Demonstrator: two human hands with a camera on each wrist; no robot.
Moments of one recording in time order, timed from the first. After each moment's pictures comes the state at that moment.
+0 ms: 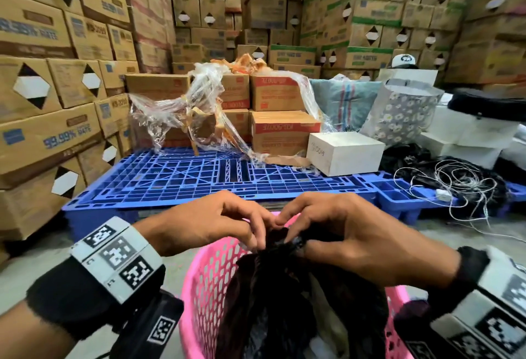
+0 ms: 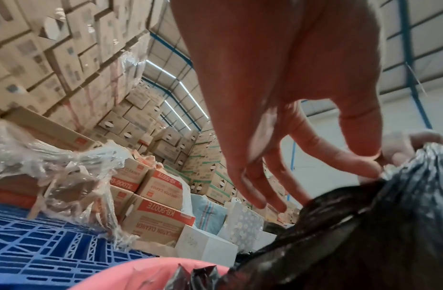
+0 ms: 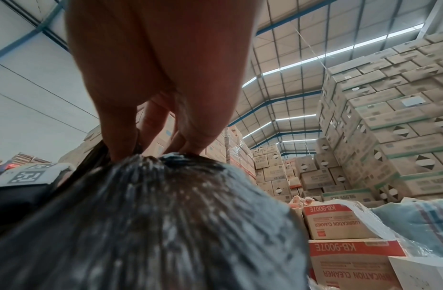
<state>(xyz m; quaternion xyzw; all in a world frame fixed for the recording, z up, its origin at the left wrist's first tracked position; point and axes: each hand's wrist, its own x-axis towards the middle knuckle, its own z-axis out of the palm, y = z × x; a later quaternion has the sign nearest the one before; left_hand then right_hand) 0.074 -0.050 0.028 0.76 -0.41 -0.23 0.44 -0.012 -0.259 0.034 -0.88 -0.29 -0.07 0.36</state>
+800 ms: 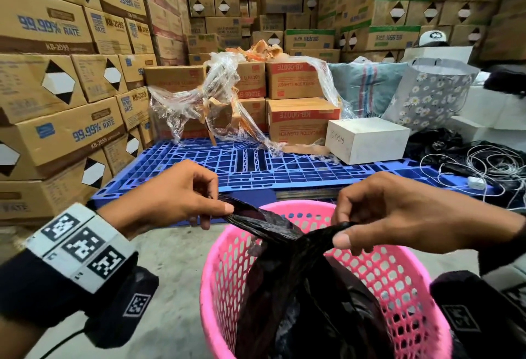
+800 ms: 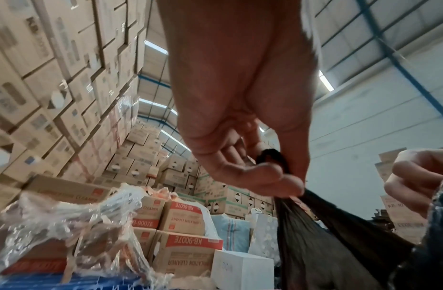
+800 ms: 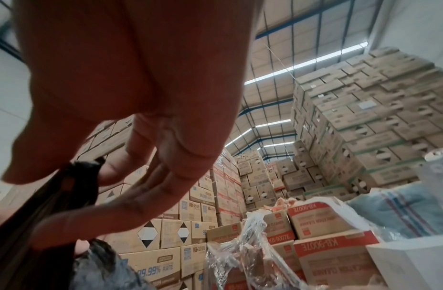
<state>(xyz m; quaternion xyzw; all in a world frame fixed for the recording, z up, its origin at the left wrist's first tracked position) 0.087 -0.005 0.039 0.89 -0.26 -0.08 0.36 -0.008 -0.283 0.048 -0.90 -0.21 0.10 0.38</state>
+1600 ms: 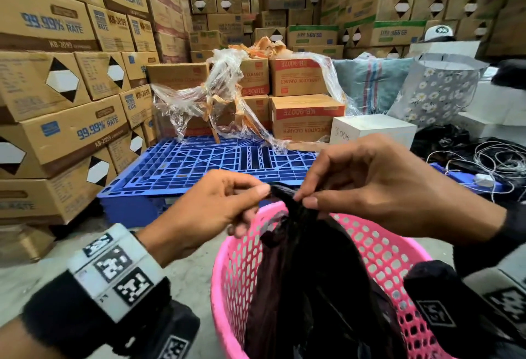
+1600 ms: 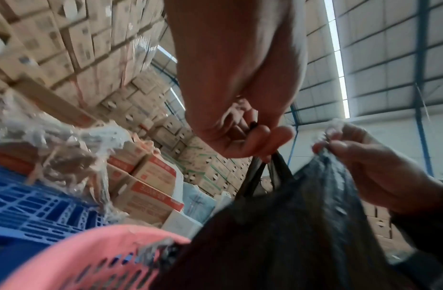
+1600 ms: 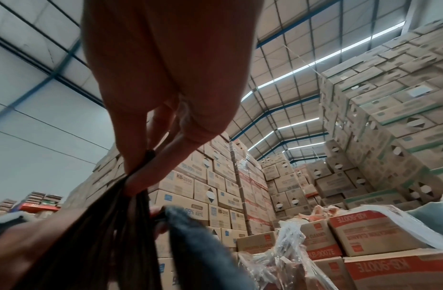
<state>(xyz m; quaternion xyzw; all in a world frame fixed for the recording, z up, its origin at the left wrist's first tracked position) 0.067 -0.030 0.018 0.76 -0.29 -0.12 0.57 0.003 -0.238 0.058 -0.84 -0.26 -0.06 0.48</state>
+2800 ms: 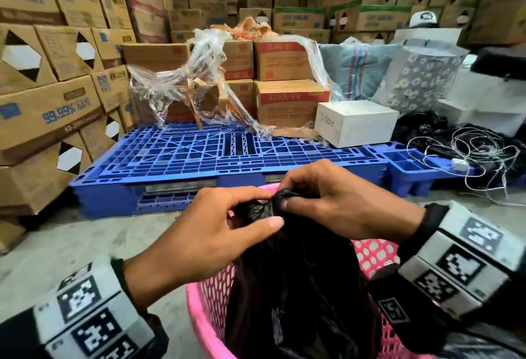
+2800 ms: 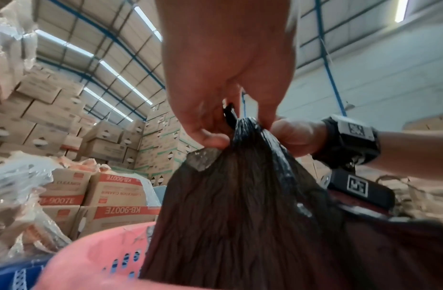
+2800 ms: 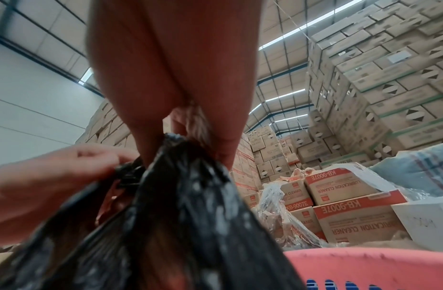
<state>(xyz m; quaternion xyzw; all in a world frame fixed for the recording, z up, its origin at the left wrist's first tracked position) 0.041 -0.049 -0.010 0.83 -0.35 0.04 0.44 0.028 -0.243 0.012 -0.91 -0.21 -0.03 0.34</state>
